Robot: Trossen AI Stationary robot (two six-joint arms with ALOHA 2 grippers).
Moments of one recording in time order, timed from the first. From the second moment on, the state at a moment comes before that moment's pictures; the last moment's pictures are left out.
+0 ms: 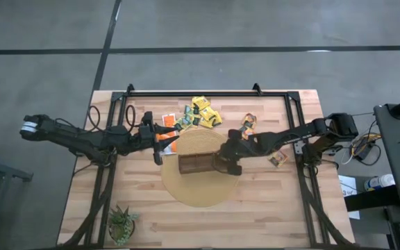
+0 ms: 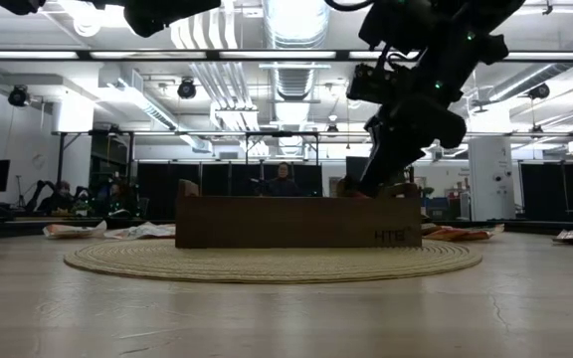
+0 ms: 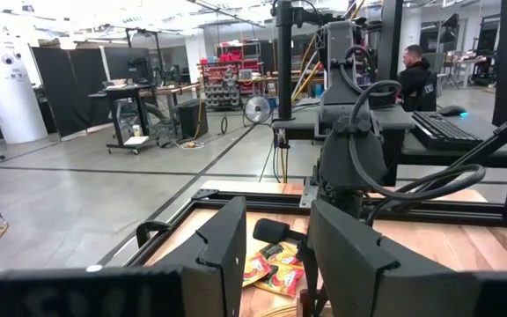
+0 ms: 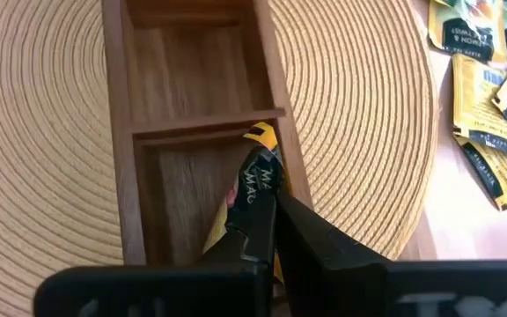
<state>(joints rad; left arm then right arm) -0.16 0.91 0.59 0.42 -0.42 0.08 0.05 1.58 0.87 -0.26 0.20 0.02</state>
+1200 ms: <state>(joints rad) -0.16 0.91 0.59 0.42 -0.42 0.08 0.05 1.57 0.95 -0.39 0.31 -0.02</state>
